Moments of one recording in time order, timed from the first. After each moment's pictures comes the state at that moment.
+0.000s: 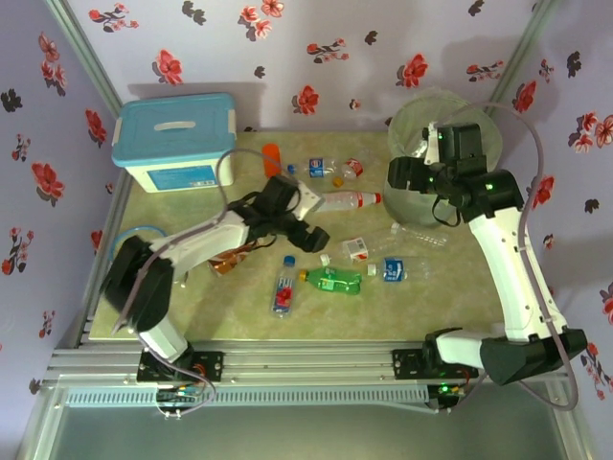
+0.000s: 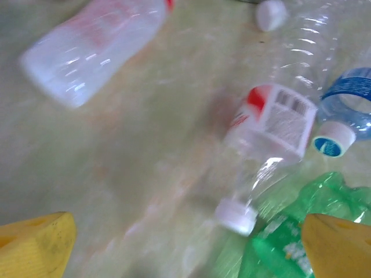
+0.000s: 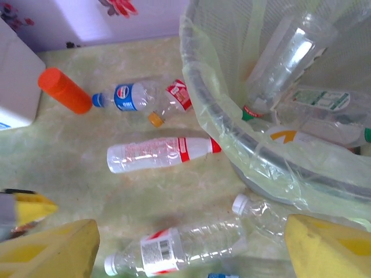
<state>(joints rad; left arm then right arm) -0.76 1.70 1.23 -0.38 0.24 0.00 0.25 1.25 1.55 -1.01 -0.03 0.26</state>
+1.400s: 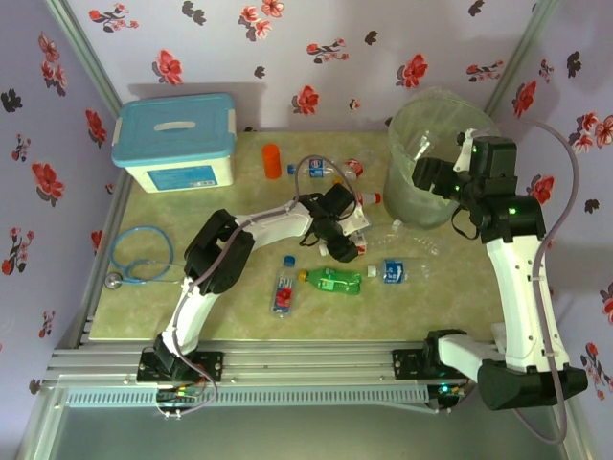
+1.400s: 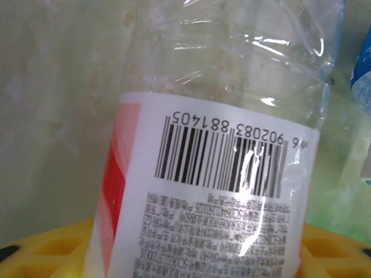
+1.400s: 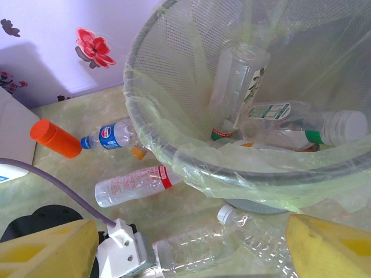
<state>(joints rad) -0.89 2.20 1.67 -0.59 0.26 0.23 0.08 1.11 1.44 -0.93 -0.08 0.29</state>
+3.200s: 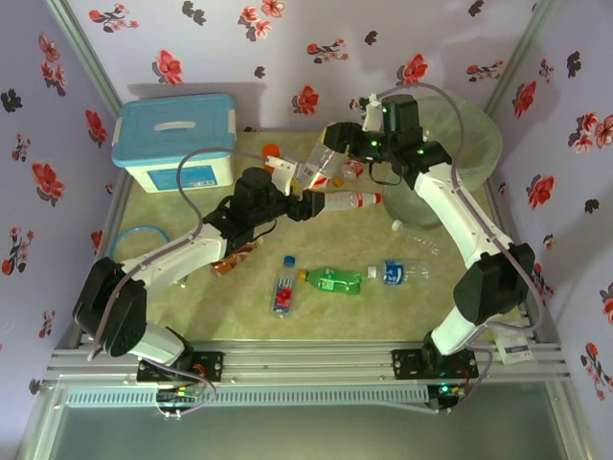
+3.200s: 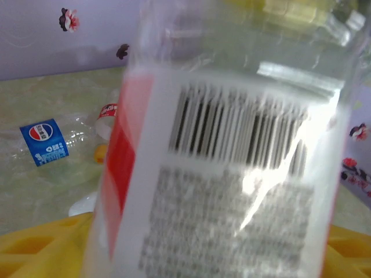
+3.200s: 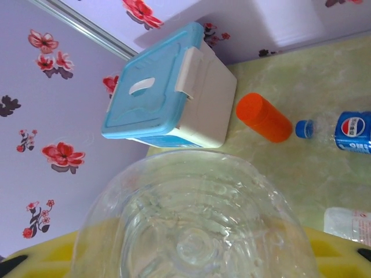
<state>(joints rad) -0.71 1.47 1.02 0.14 0.18 -0.31 0.38 1.63 1.65 -0.47 -0.54 0.61</state>
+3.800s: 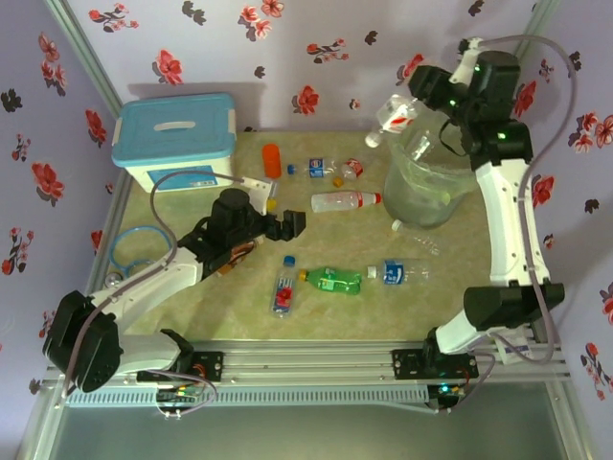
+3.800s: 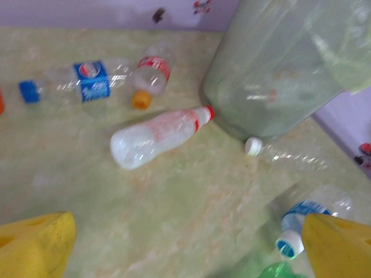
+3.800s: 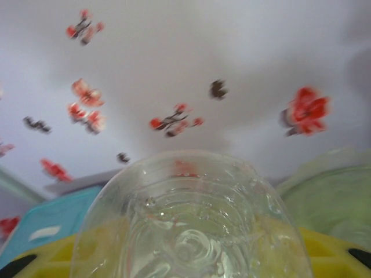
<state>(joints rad) -0.66 1.24 0.79 0.04 0.14 -0.36 0.09 1.53 1.95 -0.64 -0.20 0.39</state>
